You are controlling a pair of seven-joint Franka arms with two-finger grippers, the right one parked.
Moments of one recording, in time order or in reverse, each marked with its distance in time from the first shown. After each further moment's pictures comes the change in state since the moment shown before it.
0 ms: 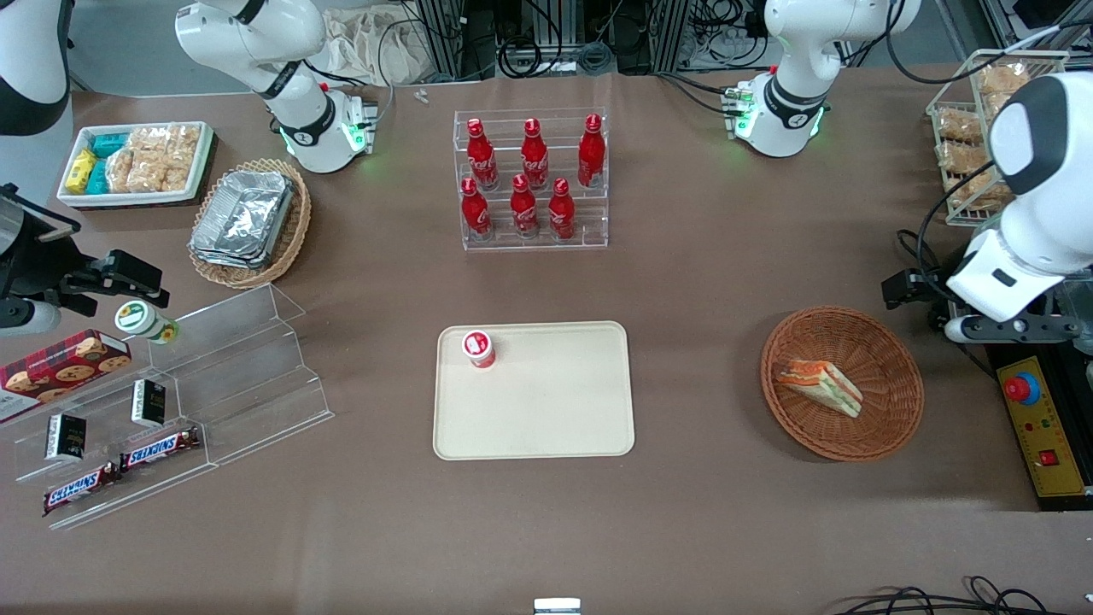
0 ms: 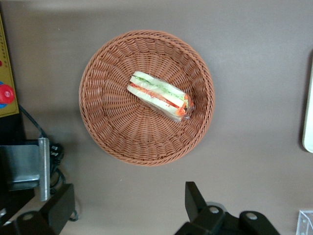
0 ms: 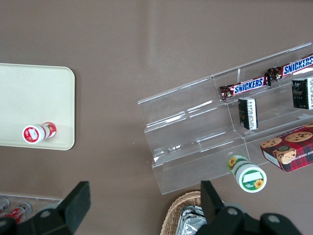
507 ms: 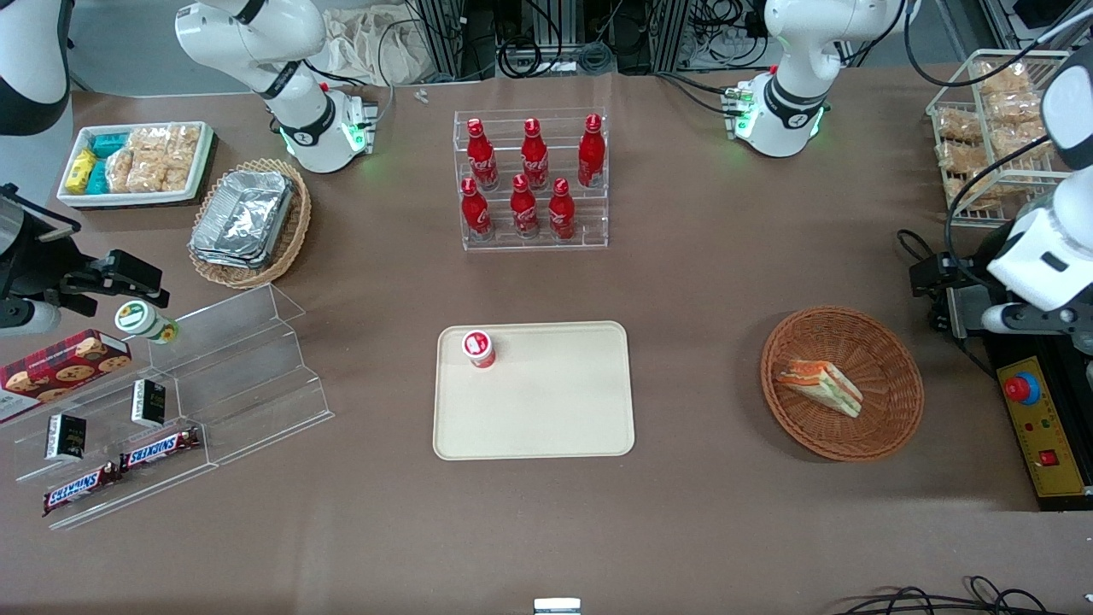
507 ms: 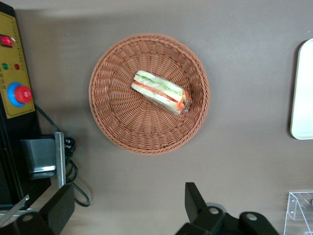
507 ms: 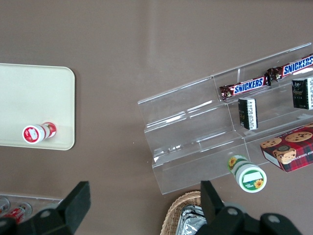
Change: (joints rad) arm 0.000 0.054 0.005 0.222 0.001 -0.214 0.050
